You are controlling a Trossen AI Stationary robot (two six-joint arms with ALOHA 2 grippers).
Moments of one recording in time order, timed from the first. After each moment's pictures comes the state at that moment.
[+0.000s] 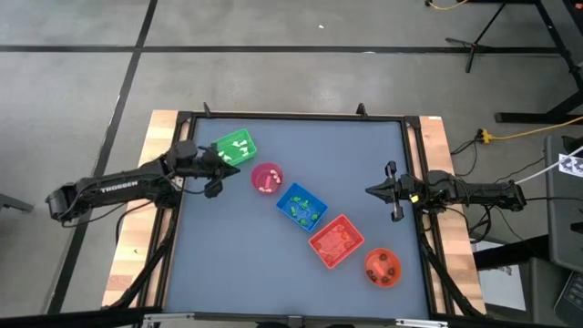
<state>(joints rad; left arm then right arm) 0.53 0.58 0.16 0.05 0.32 -0.04 0.05 0.00 0.01 0.02 -0.01 0.02</state>
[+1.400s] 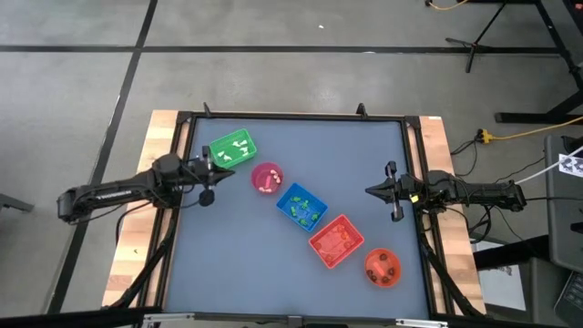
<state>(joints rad) 0.35 0.21 0.01 0.13 0.14 0.14 0.05 0.00 0.01 0.02 -0.01 0.02</state>
